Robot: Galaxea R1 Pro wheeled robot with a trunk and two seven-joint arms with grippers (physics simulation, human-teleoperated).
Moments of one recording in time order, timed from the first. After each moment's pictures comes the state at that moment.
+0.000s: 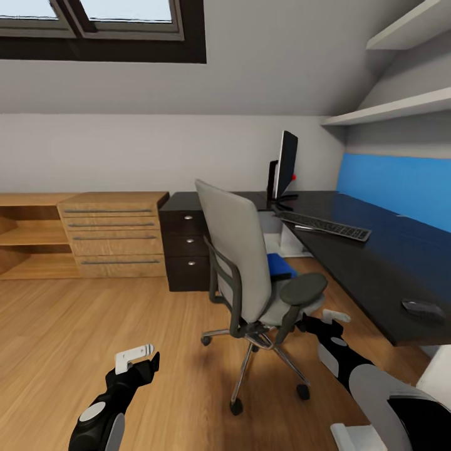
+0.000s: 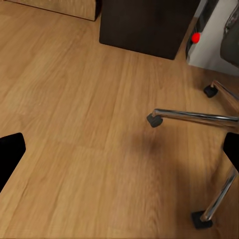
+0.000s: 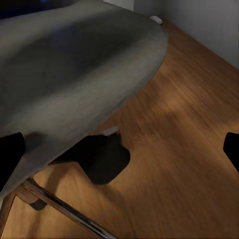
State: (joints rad) left arm -0.05 -0.14 0.10 -1.56 0.07 0.46 0.11; right arm -0.84 -0.09 0.01 -0.15 -0.20 -0.23 -0.13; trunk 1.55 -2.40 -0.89
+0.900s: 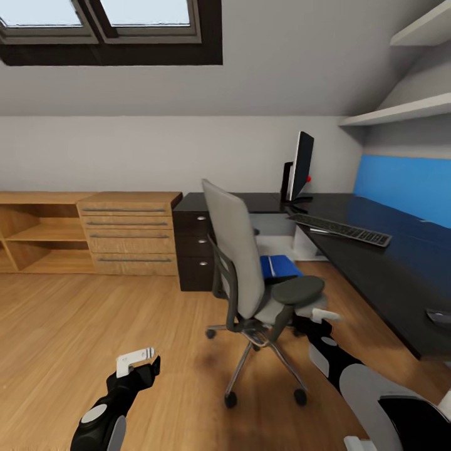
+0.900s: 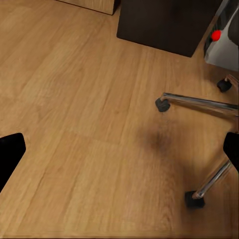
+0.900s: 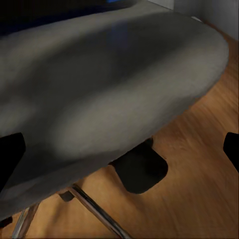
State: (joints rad) left arm -0.05 -0.14 0.10 -1.53 0.07 0.46 0.11; right arm -0.84 -0.05 0.01 -0.15 -0.20 -0.23 -0.12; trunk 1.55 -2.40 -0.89
